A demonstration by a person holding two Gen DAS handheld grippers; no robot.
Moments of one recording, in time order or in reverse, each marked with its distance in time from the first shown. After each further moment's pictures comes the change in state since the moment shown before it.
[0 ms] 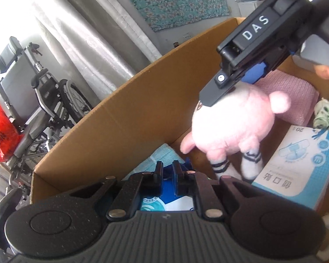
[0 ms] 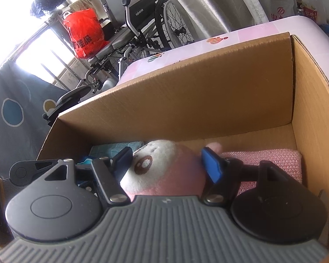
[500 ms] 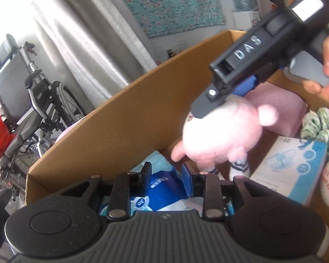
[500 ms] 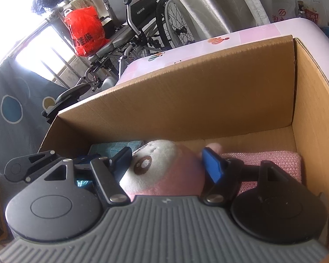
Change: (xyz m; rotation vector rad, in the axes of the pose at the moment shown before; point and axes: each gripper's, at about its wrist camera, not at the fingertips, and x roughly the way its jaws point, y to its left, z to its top) left arm -0.010 0.003 -0.001 0.001 -0.049 -0.096; right arm 0.001 0.003 0.000 -0.016 0.008 -0.004
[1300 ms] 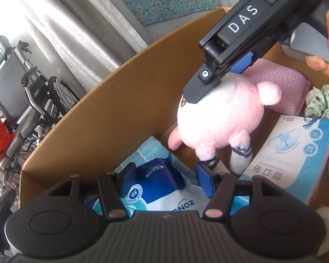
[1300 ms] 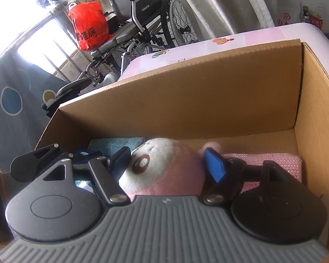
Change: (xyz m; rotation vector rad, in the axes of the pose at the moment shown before) left arm 0.014 -0.004 -0.004 0.042 0.070 0.027; right arm 0.002 0.009 -0.001 -0.061 0.009 -0.010
